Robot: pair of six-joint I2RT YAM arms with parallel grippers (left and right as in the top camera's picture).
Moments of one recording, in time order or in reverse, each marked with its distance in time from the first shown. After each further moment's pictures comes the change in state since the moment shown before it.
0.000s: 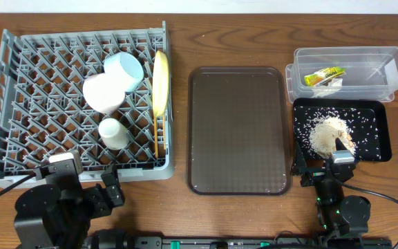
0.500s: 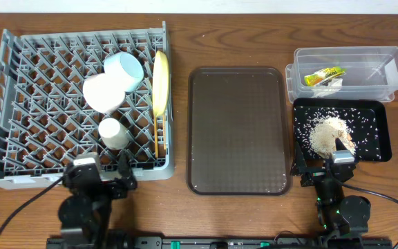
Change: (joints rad) left arm -0.059 -0.418 -0.694 0.636 -0.041 -0.002; right arm 0.000 0.000 0.000 0.000 0.000 0.000
